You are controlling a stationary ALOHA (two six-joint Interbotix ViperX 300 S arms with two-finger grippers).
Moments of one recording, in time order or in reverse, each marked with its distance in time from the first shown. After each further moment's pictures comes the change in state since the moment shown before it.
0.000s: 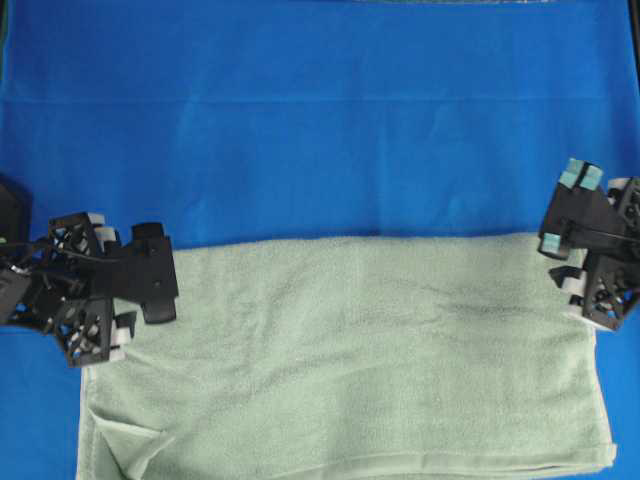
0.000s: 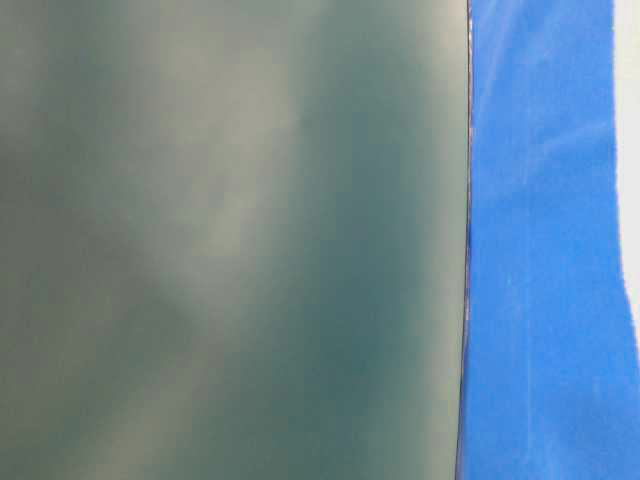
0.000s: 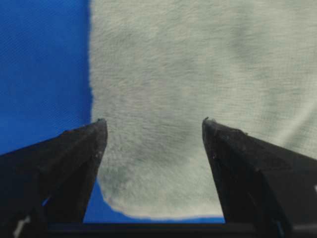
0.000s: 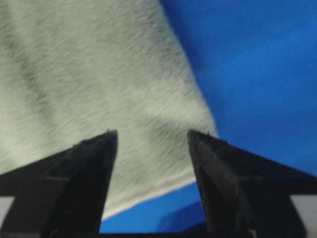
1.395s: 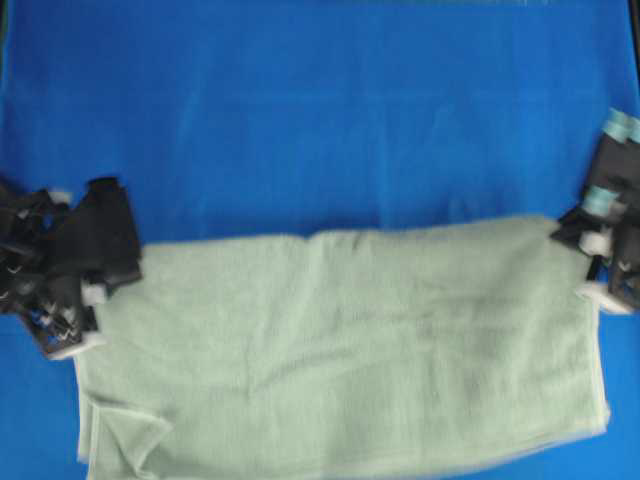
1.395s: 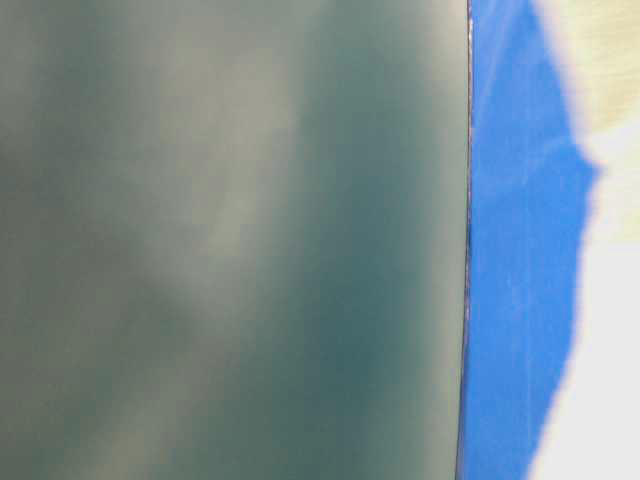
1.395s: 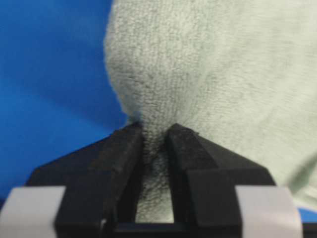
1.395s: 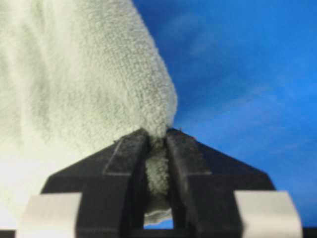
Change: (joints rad) left arm -0.023 -0.252 -0.130 -0.032 0.247 -0.077; right arm 0.041 -0.232 -0.176 -0.063 0.187 -0.003
